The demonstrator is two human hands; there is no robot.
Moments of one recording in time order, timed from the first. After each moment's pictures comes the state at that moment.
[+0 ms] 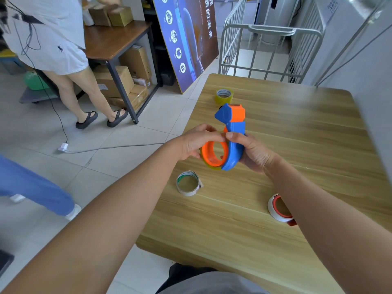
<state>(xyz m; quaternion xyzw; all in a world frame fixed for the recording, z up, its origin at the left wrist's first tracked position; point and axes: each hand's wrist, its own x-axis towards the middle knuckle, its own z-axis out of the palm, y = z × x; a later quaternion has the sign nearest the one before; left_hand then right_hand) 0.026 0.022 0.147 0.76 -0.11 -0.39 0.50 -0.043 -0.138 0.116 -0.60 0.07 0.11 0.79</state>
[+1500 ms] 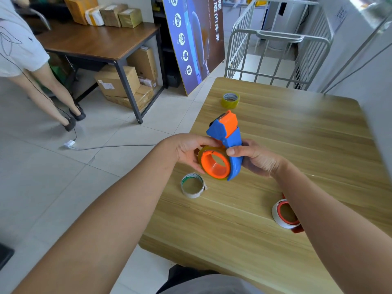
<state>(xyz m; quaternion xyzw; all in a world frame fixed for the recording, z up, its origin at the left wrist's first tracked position) 0.039 0.050 0.144 0.68 -0.03 -0.52 0.52 -0.045 -0.127 0.131 -0.64 0.00 0.21 0.74</state>
